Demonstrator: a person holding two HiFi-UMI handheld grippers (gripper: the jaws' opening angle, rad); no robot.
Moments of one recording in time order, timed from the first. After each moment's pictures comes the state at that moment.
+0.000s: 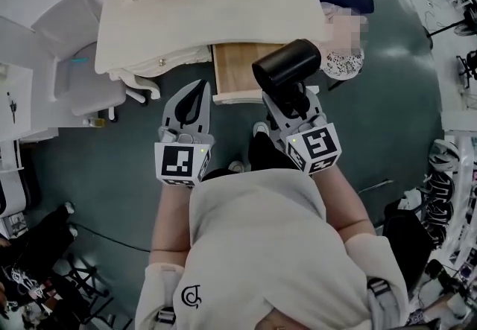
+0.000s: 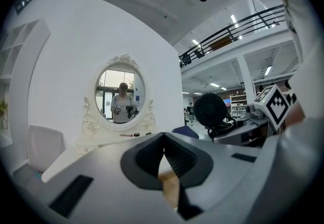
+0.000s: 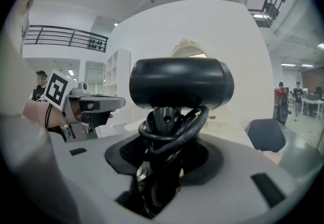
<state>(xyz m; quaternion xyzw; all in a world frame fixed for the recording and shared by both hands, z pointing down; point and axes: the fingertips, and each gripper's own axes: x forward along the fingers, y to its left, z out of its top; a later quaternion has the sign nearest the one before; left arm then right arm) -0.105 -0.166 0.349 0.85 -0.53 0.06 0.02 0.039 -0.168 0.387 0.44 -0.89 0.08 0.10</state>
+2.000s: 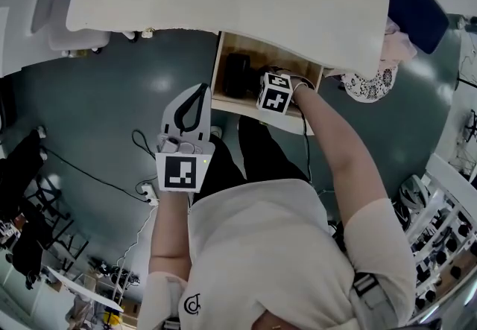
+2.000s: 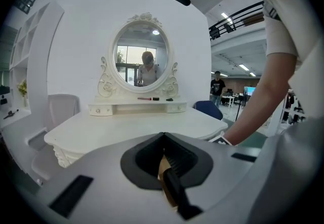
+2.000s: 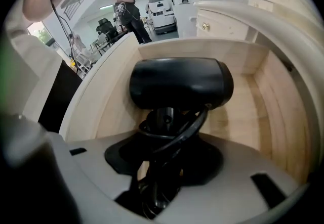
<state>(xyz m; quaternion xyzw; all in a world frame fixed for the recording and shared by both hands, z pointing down) -0.118 -0.260 0.493 0.76 -0.63 0.12 0.14 0.009 -0.236 0.785 -0.15 -0.79 0.03 0.59</state>
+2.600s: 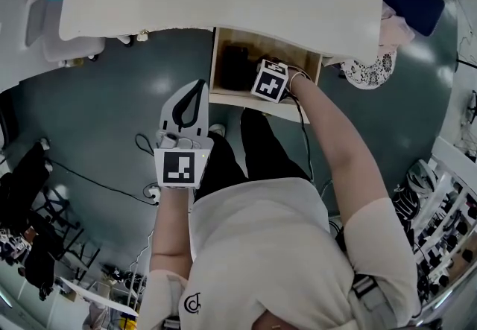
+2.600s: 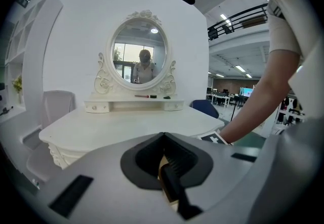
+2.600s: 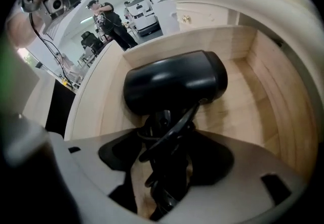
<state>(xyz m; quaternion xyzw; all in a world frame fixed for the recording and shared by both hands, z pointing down) -0.121 -0.260 0.506 0.77 -0.61 0.12 0.16 -0.005 -0.241 0.780 -0.09 -0.78 0.12 0.60</state>
